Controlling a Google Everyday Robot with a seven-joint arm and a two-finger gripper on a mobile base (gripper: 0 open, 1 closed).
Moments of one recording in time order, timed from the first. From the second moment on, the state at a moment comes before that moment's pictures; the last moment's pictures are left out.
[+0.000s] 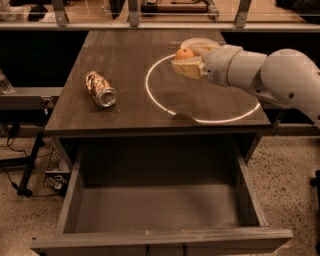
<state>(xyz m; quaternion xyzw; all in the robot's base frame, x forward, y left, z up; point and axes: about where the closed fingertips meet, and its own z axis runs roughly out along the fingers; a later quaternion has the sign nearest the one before) 0.678 -0.089 0.945 -0.35 0.68 0.16 0.63</state>
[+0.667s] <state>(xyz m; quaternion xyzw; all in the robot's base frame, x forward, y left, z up) 0.587 -0.113 0.932 -0.47 0.67 0.16 0.56</state>
